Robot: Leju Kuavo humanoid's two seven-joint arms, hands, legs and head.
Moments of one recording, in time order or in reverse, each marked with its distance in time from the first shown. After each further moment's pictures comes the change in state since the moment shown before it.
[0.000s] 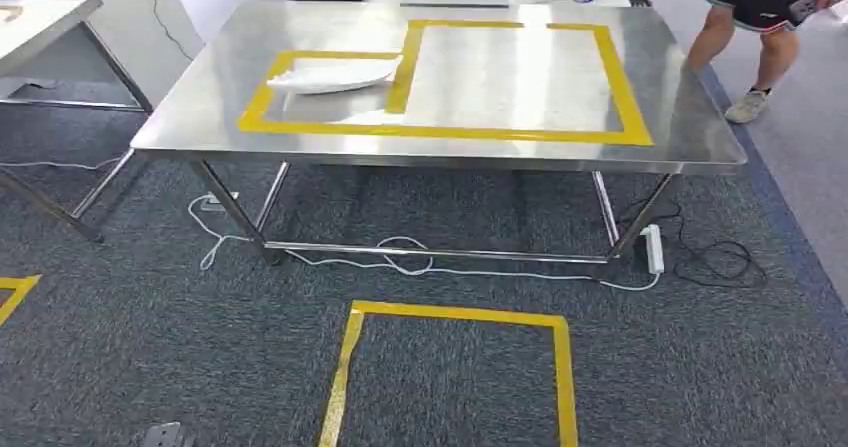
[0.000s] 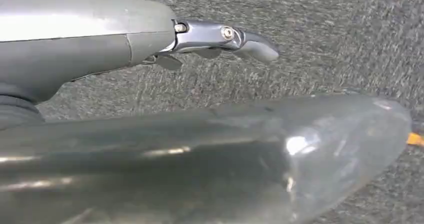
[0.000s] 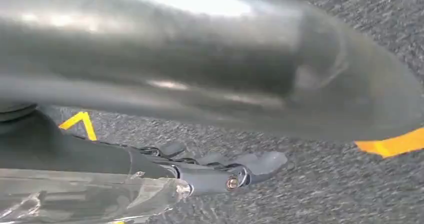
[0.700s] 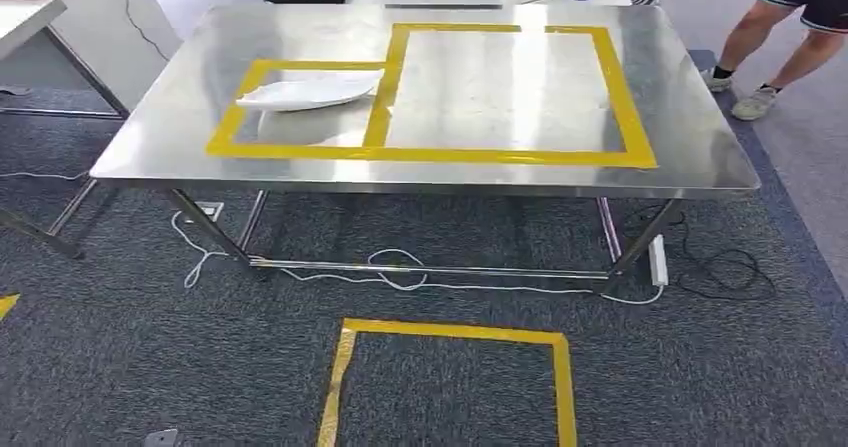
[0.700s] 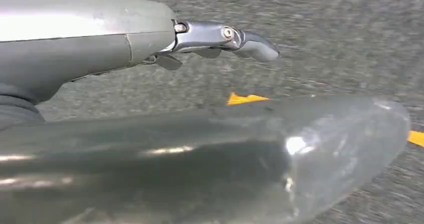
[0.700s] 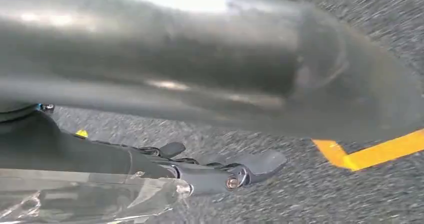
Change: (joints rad) left arm 0.007 0.001 -0.023 0.000 0.025 0.005 -0.007; right arm 0.000 0.008 -0.019 0.000 -0.023 0.009 -0.006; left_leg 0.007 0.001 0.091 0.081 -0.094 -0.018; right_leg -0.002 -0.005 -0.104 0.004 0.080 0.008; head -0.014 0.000
